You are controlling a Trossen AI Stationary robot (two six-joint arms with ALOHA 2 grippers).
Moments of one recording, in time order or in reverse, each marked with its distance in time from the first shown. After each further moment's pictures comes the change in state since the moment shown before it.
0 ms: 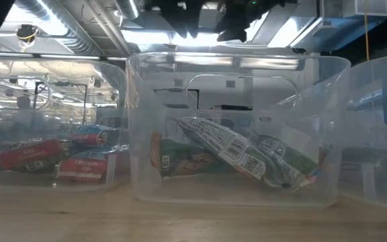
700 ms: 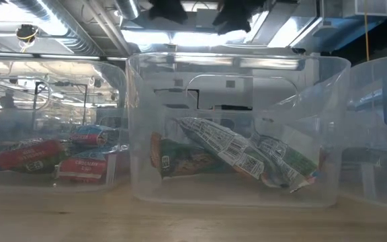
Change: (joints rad) left arm 0.493 -0.304 -0.141 0.374 0.790 0.827; right arm 0.106 -0.040 0.000 0.001 0.207 0.104
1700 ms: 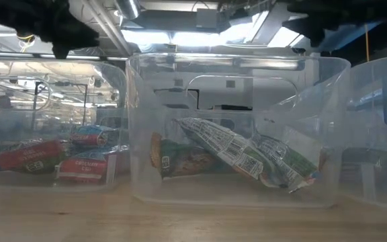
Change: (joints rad) left arm -0.108 -1.361 -1.545 0.693 -0.003 -0.285; right arm 0.363 -1.146 -1.521 0.946 0.139 0.197
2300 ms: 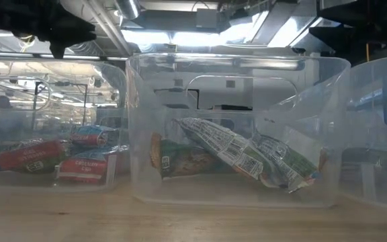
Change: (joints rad) left arm 0.000 -0.131 -0.070 0.079 -0.020 0.017; right arm -0.001 -0.445 -0.288 0.044 0.000 0.058
